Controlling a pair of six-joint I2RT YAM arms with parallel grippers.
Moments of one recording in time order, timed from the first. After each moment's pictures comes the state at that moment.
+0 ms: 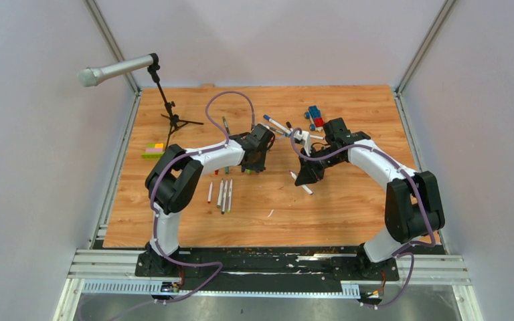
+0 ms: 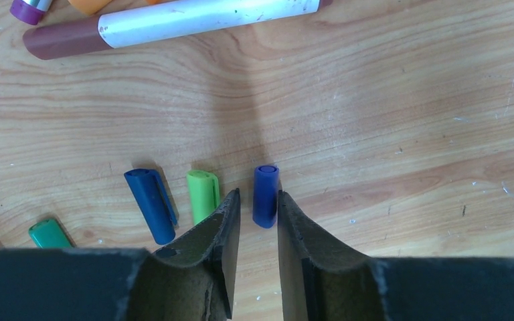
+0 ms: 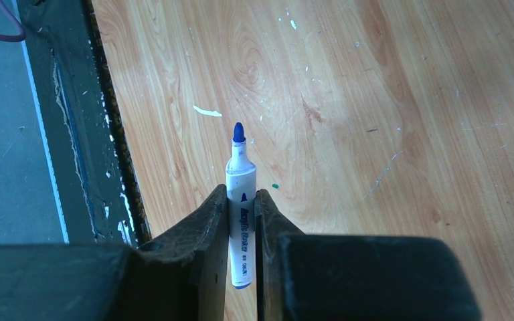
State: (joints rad) left arm -0.72 1.98 1.36 -0.44 -0.19 -0.47; right arm 0.30 1.59 1.09 -0.74 -0.87 -0.62
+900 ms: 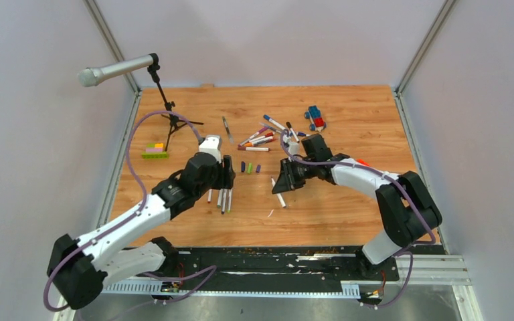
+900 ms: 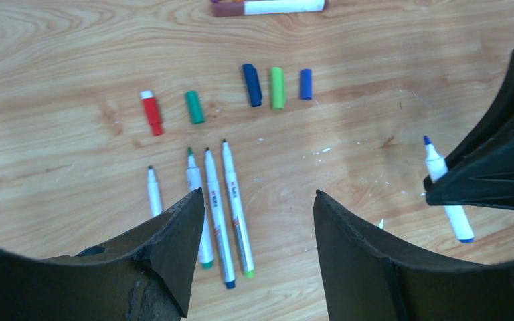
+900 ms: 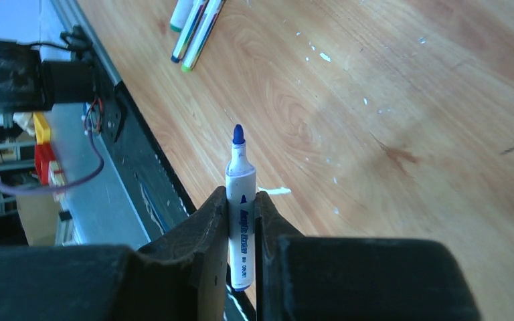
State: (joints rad) left arm -0.72 1.06 0.74 -0.29 -0.26 -0.45; right arm 0.48 1.58 0.87 -0.19 -0.79 0.25
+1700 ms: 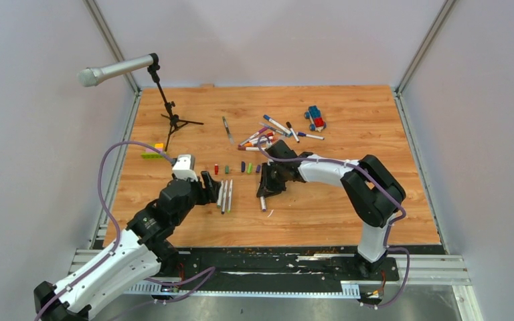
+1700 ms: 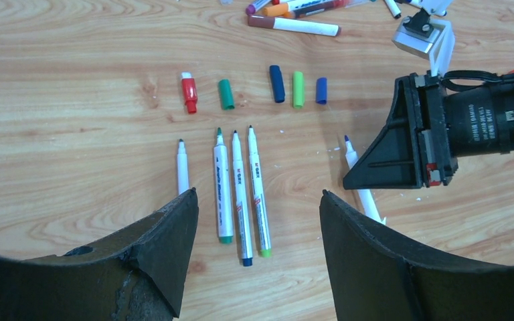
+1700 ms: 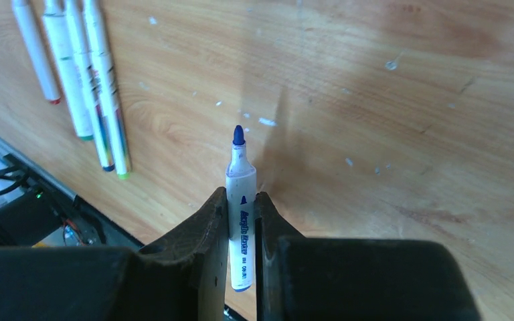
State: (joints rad) left arm -0.72 0.56 0.45 -0.31 -0.36 -0.53; right arm 0.72 1.84 1.09 -0.28 -0.33 0.70
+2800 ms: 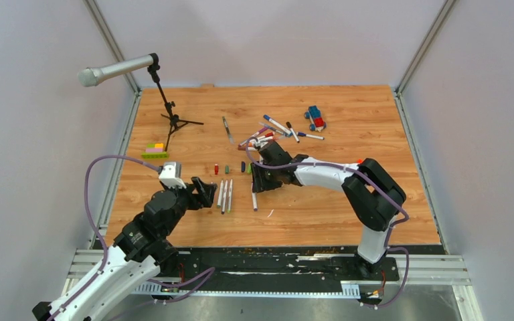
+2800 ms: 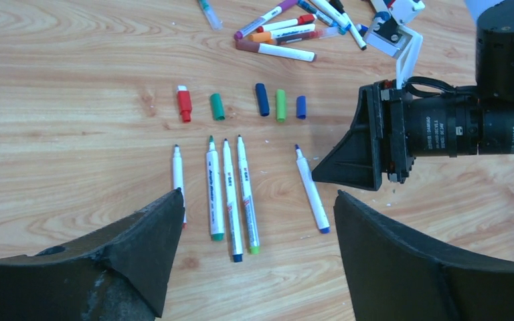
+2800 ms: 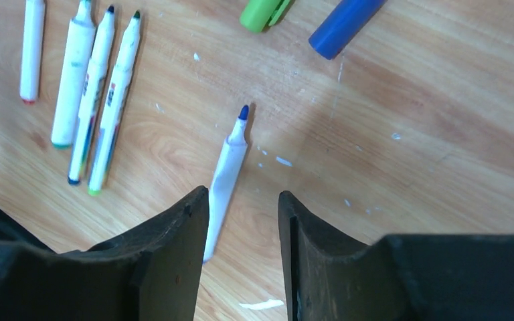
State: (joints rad) left arm -0.72 0.33 0.41 -0.39 -0.37 -0.56; right arm 0.80 1.85 1.12 -0.23 -0.14 0.55
